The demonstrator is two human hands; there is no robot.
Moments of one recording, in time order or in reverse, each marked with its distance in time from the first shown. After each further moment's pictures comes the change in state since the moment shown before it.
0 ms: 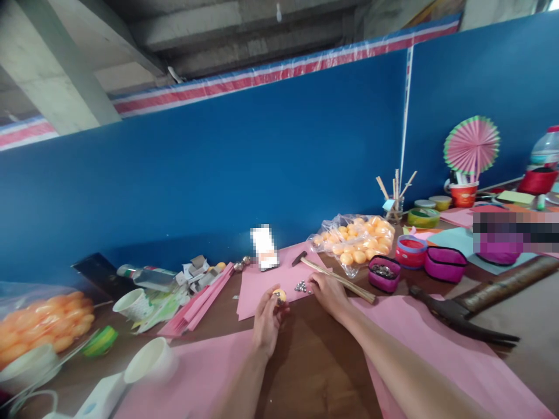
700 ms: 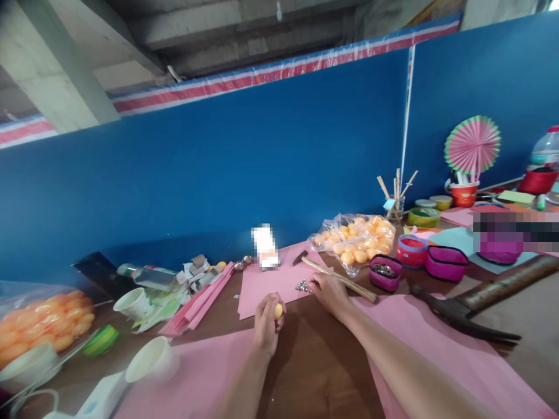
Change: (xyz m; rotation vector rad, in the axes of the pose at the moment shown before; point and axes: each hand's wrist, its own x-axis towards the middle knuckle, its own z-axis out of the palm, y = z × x) left_hand -0.006 0.005 0.003 0.167 -0.049 0.072; right_hand -0.001 -0.004 0.001 -0.003 -0.010 0.057
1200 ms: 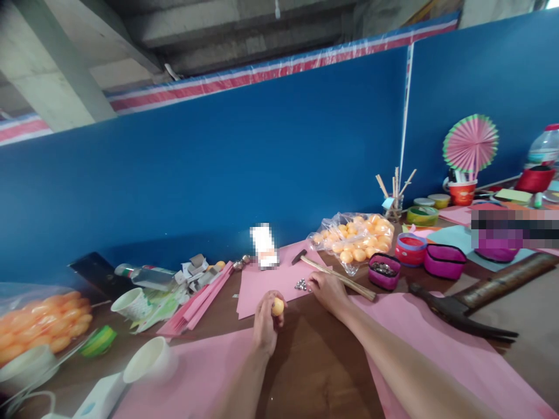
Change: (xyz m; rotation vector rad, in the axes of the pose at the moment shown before) left_hand -0.001 0.000 -0.002 0.000 -0.032 0.047; right_hand 0.000 -0.001 -0.001 -0.009 -0.004 -0.007
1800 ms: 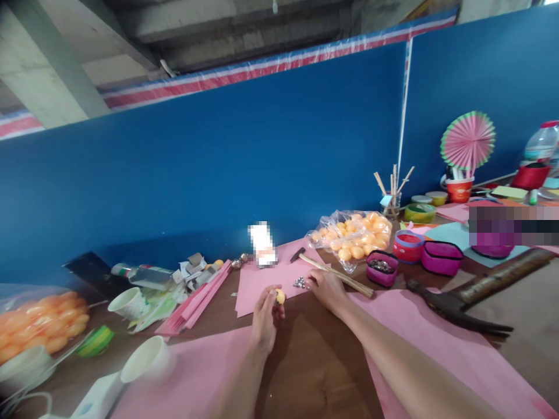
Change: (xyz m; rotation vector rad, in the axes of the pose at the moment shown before) left_hand 0.002 0.002 0.003 -0.030 0.052 -0.080; right_hand 0.001 0.002 0.000 -0.046 0.022 -0.028
